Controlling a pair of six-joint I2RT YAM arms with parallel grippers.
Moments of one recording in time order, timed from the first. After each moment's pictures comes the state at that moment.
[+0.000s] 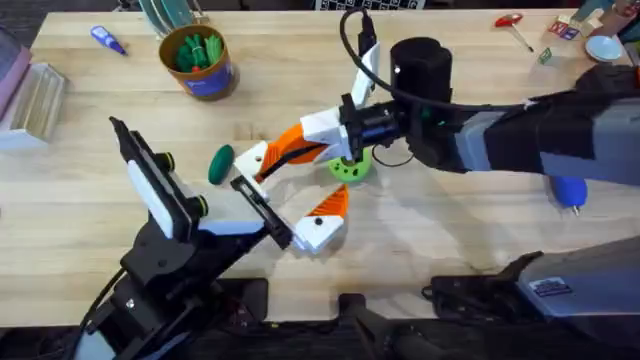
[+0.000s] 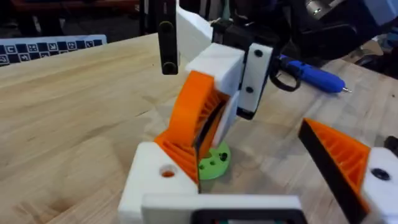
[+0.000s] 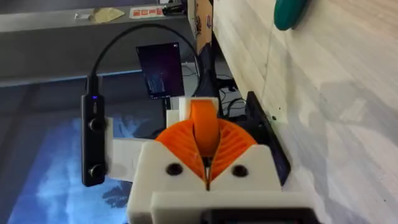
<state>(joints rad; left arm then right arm) -0.72 0.01 0.01 -0.08 0.14 -0.13 0.55 1.65 0.71 0.55 -1.13 1.21</state>
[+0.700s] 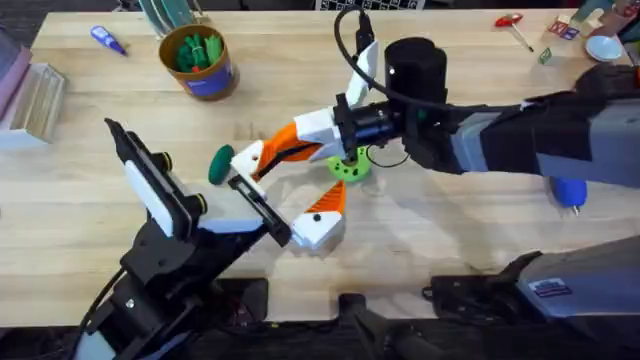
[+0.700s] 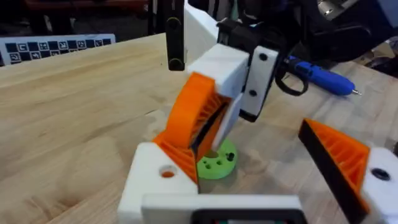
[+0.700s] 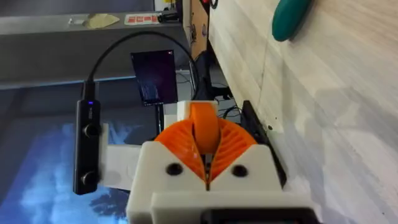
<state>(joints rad) -0.71 0.01 0.01 -0.08 0.11 -0.13 0.58 1.66 0.72 0.55 -1.08 1.19</state>
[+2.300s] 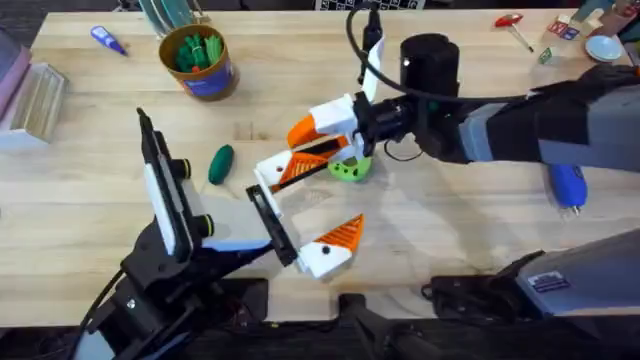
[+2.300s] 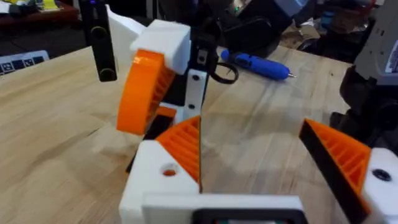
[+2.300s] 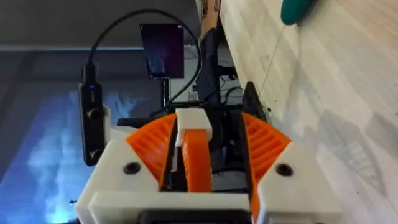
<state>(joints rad) -0.74 0.01 0.01 -0.06 0.32 -0.08 0.47 1.69 0.72 0.54 -1.30 1.07</state>
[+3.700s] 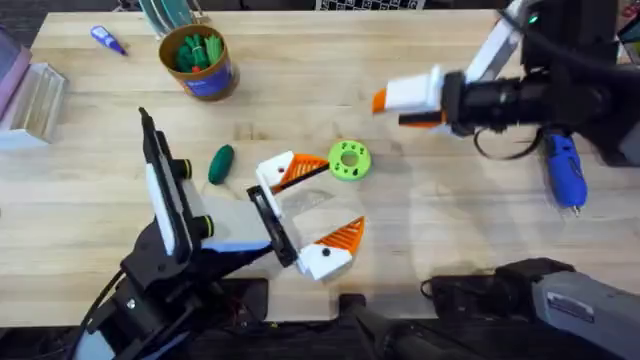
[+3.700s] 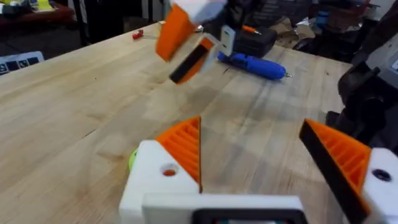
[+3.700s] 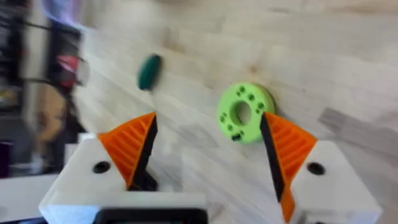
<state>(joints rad) -0.74 0.01 0.01 -0.06 0.34 -0.08 0.16 1.21 0.82 -0.52 -0.73 0.34</state>
